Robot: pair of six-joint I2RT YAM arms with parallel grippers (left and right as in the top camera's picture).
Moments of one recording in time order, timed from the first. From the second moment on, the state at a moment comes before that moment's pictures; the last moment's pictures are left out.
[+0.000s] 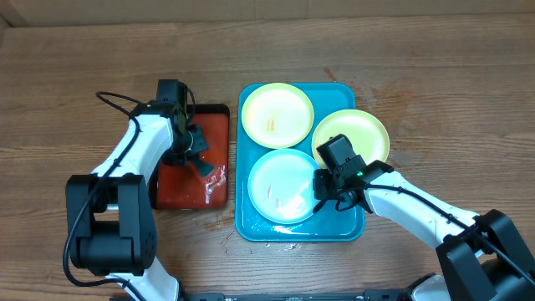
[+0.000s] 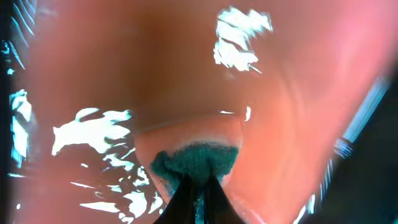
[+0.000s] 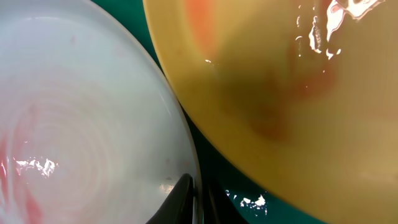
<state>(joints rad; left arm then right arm) -0.04 1.85 1.20 -0.78 0.04 -0.38 0.55 1.59 0.79 -0.44 -0.04 0.54</state>
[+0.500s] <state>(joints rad) -0.04 1.85 1.22 -0.92 0.17 -0.21 0.55 1.59 0.79 -0.45 -0.04 0.54</state>
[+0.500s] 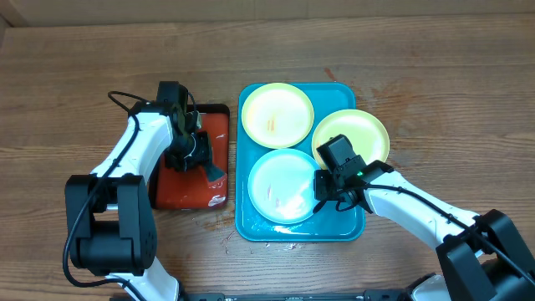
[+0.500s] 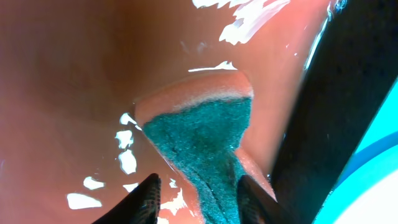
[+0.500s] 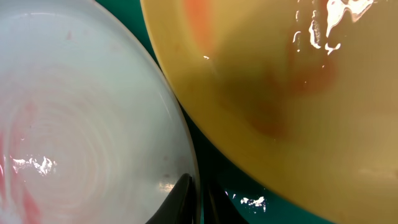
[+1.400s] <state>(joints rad) -0.07 1.84 1.19 -0.94 0.12 -0.36 0.55 1.59 0.79 -0.45 -0.04 0.54</state>
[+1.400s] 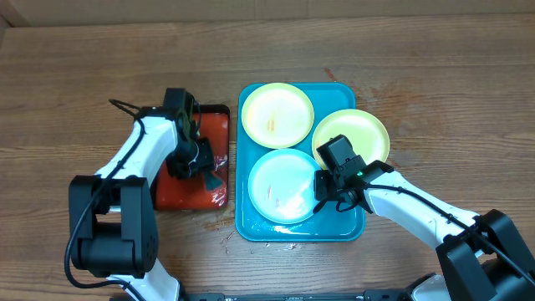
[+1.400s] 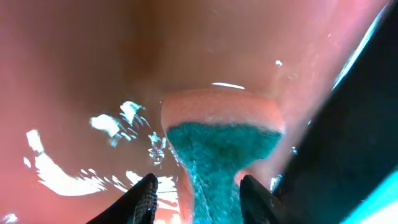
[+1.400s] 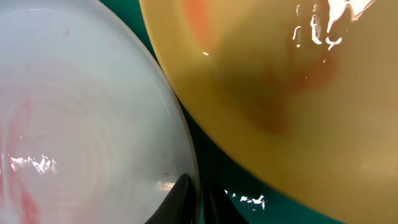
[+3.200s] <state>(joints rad) -0.11 1.74 1.28 -0.94 -0.04 -0.33 0.55 1.59 0.79 -0.45 -0.04 0.55</state>
